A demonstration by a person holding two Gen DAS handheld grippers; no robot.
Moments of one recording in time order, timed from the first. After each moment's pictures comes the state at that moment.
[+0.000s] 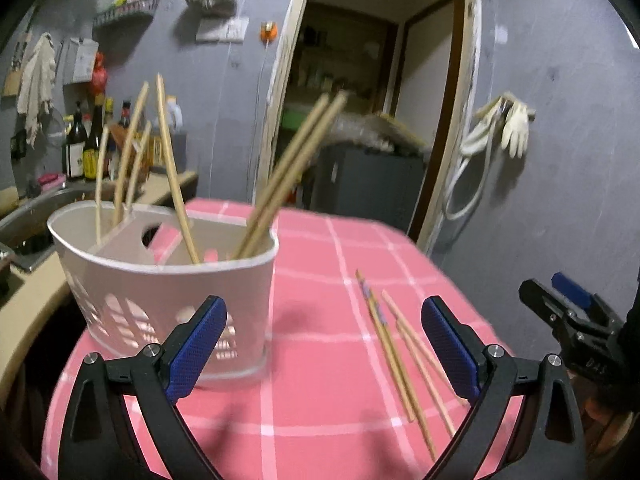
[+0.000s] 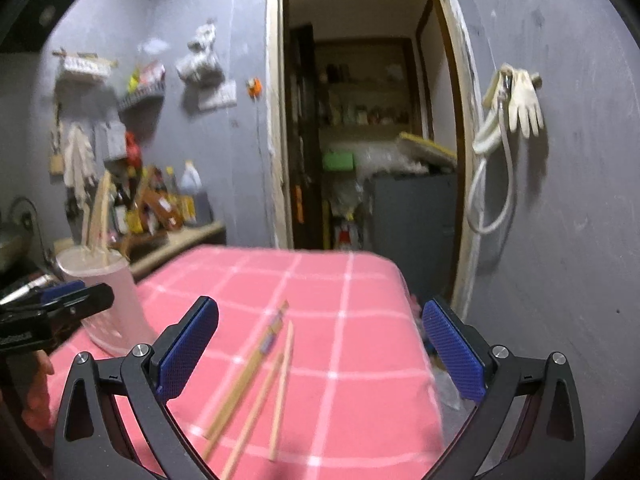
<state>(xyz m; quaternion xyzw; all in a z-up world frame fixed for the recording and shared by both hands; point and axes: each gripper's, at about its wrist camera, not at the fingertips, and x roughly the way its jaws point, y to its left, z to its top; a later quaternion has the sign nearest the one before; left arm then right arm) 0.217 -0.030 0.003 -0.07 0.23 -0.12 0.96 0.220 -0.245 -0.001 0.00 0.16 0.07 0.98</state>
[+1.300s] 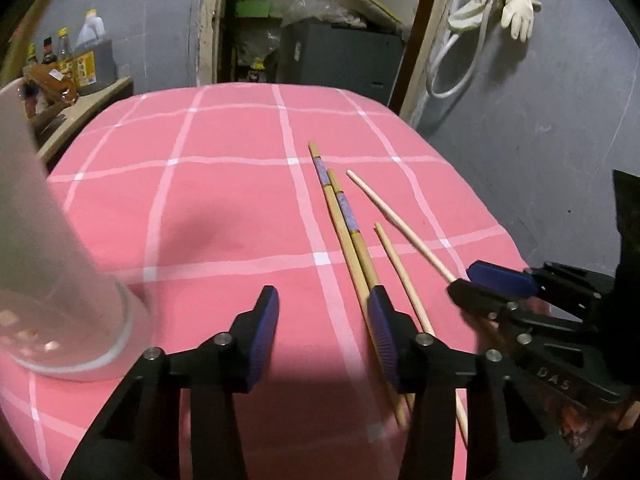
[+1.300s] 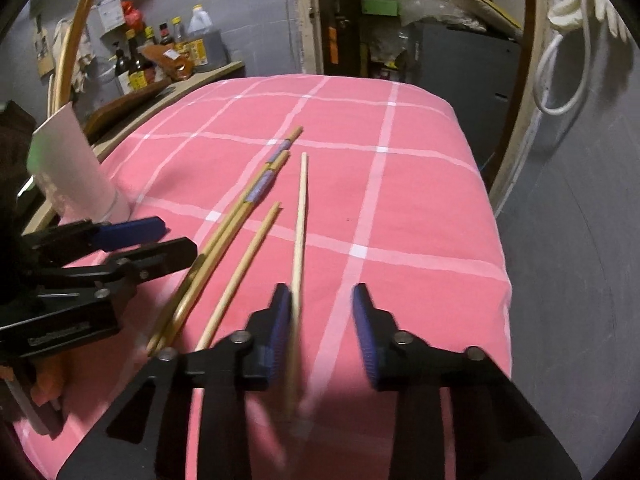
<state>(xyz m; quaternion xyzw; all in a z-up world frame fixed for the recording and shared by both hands) 0.305 -0.098 -0.058 -0.01 0.42 -0.19 0.89 0.291 -0.241 -0.074 -0.03 0.42 0.15 0.89</state>
